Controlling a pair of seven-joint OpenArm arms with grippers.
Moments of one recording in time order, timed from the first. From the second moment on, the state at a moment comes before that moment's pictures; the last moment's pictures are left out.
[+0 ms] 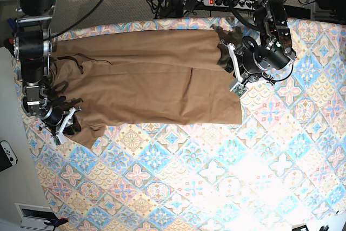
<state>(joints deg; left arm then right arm) 10.1 -6.5 -10.5 113.9 -22.3 -41.0 79.9 35.3 29.7 -19.2 17.2 6.2 42.7 5.4</state>
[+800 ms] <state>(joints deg) 10.0 -6.5 -10.5 113.9 -22.5 -41.0 79.9 34.5 30.0 -7.0 17.8 5.7 44.9 -1.9</state>
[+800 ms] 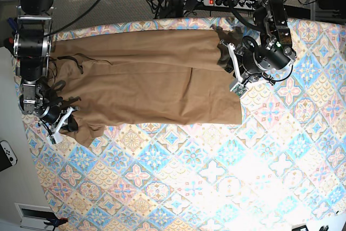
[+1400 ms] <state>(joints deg) 9.7 -6.4 -10.5 113.9 -22.6 -41.0 79.7 22.5 29.5 7.3 53.3 1.1 45.0 -26.3</state>
